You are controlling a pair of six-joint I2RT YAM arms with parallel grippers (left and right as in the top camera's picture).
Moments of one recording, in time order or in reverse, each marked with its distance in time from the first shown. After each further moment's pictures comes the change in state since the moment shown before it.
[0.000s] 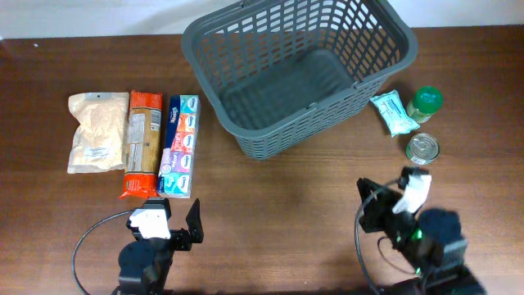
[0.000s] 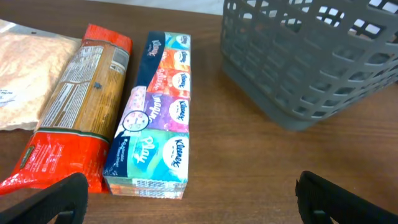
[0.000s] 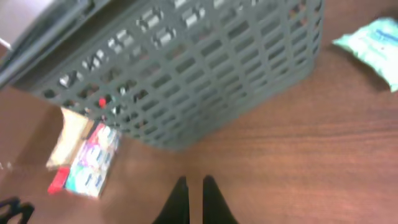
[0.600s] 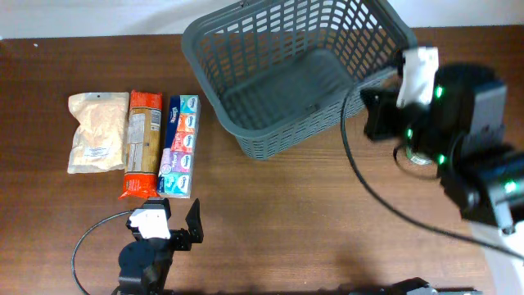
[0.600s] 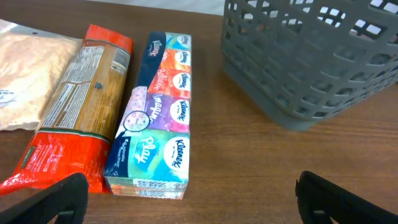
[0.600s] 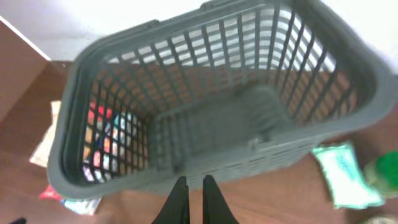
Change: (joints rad) left arm 0.000 0.000 0.000 0.001 -0.002 0.000; right arm 0.000 0.792 1.117 -0.450 0.017 -0.309
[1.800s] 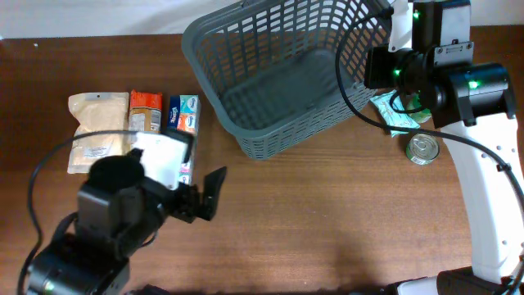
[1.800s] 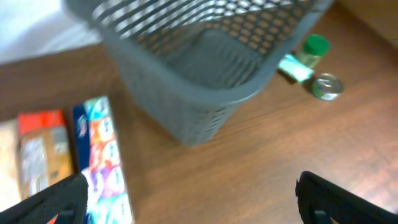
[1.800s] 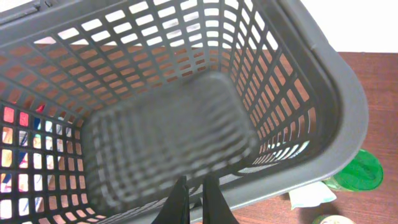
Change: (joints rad) left arm -0.305 0.880 1.162 -0.492 0.064 0.090; right arm -0.114 0.335 0.200 -0.052 0.051 -0.070
